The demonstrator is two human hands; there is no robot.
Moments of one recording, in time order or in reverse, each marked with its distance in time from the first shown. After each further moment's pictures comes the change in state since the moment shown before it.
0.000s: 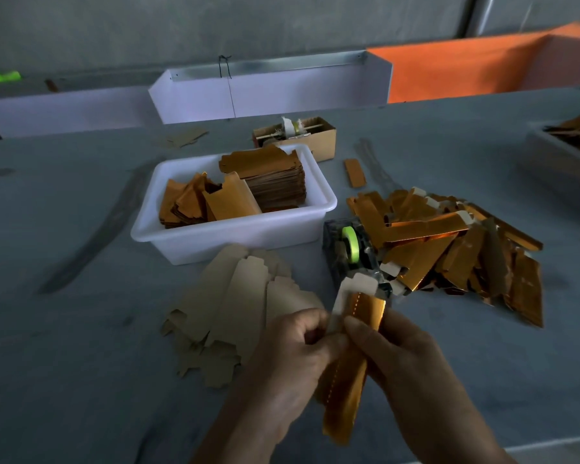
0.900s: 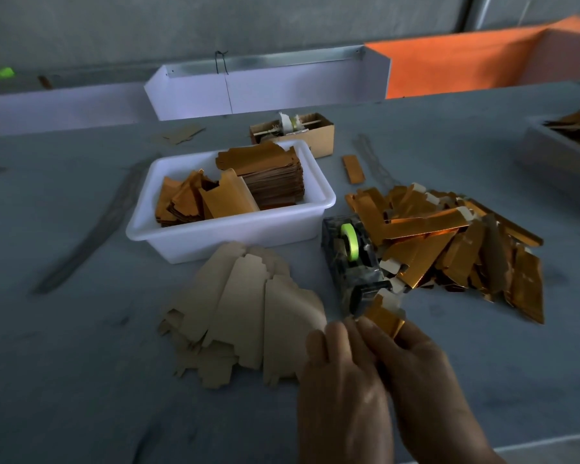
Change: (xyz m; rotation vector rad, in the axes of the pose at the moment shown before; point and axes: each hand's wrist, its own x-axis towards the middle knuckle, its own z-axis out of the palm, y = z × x) left_hand -0.016 -0.007 0.054 1.027 0.212 0.282; right_hand 0.000 0.007 -0.003 0.088 0.141 0.159
